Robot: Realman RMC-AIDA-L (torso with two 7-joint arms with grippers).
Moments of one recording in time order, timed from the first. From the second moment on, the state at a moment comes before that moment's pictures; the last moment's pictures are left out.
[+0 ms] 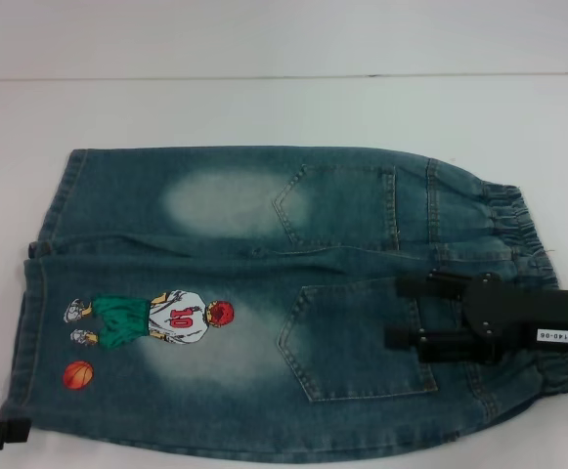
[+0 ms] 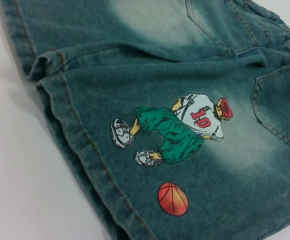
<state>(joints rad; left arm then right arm) -0.37 -2.07 0.31 1.05 2.66 1.89 -1.79 0.45 2.08 -0.67 -0.55 -2.02 -1.70 1.43</state>
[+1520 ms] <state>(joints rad) -0.35 -2.10 0.32 1.12 2.66 1.86 -1.79 0.45 2.08 -0.65 -0.55 -2.02 -1.73 1.43</state>
